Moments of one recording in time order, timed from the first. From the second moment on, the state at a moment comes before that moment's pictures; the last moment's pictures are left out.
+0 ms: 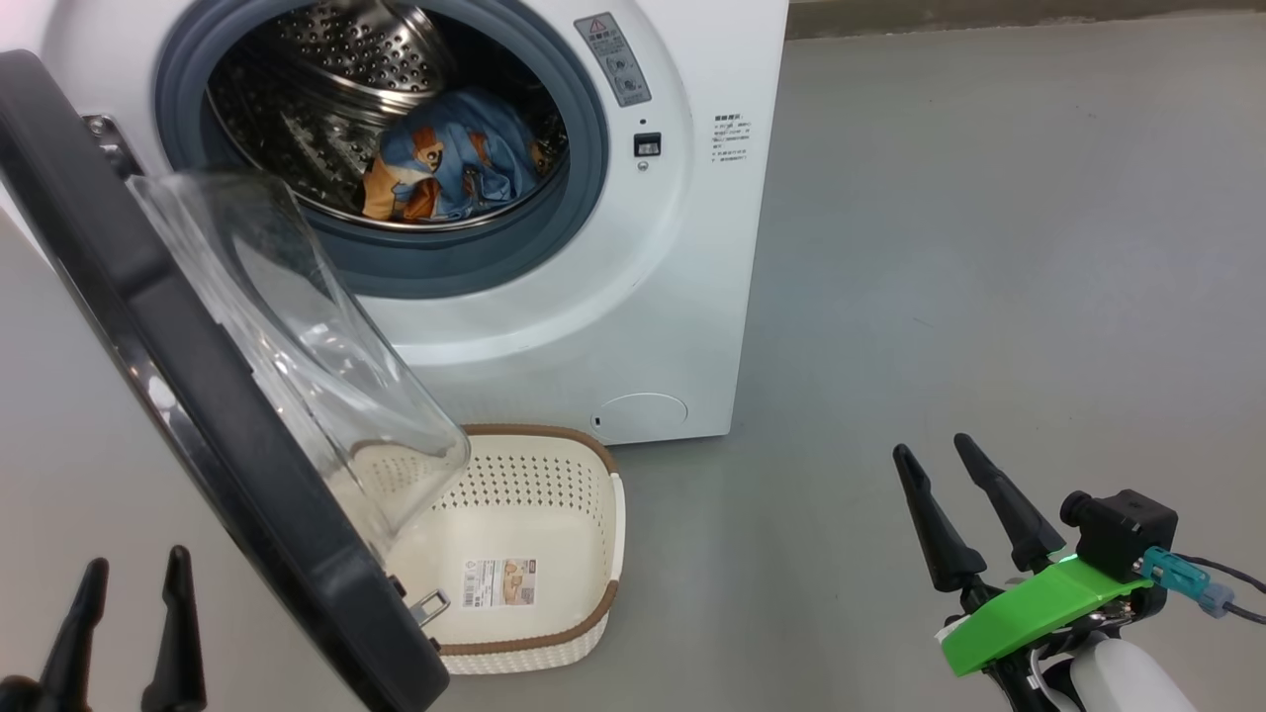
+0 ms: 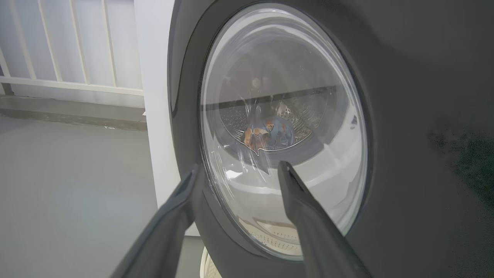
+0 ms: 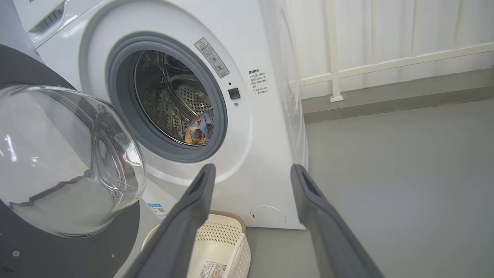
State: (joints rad) left arm 0.08 0.27 0.00 0.07 -0.50 -0.08 -0.25; right arm -0.20 -0.22 0.22 0.31 0.54 0.13 -0.25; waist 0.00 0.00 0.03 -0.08
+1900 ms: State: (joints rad) left arm 0.12 0.10 0.08 0.02 -0.31 -0.13 -0.25; right arm -0.18 -0.22 0.21 0.29 0.52 0.13 -0.25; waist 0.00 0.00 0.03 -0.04
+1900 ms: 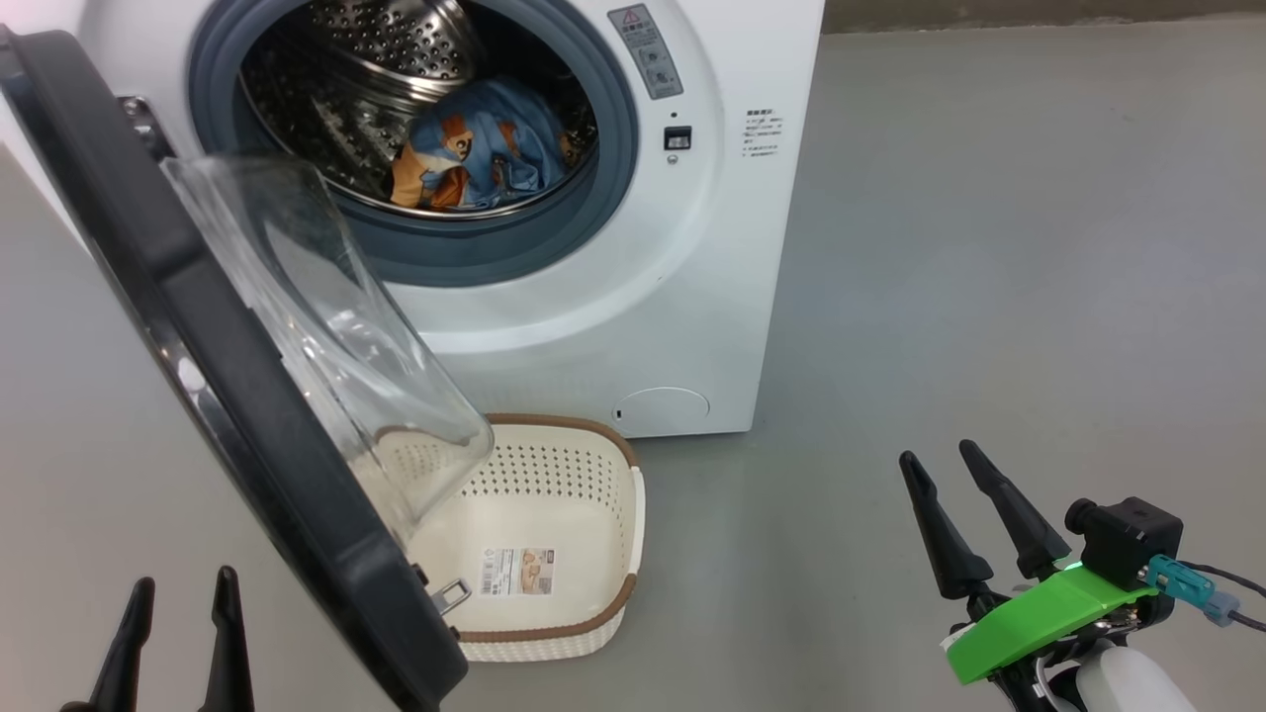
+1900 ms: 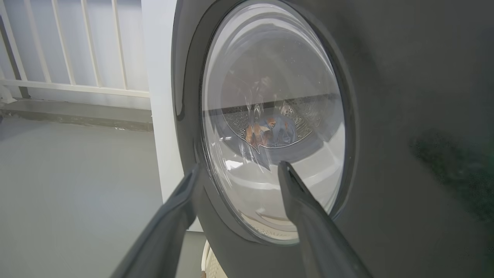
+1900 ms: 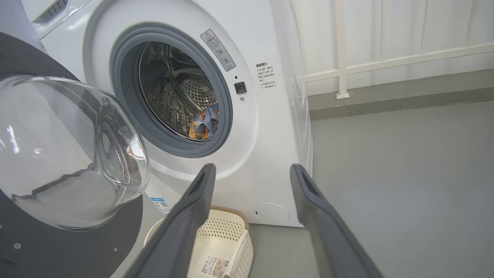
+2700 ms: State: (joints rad) left arm 0.12 0.10 0.06 0.04 -0.33 -0.13 -0.25; right arm -0.21 -0.22 0.22 0.16 0.53 0.13 -0.25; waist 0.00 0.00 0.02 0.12
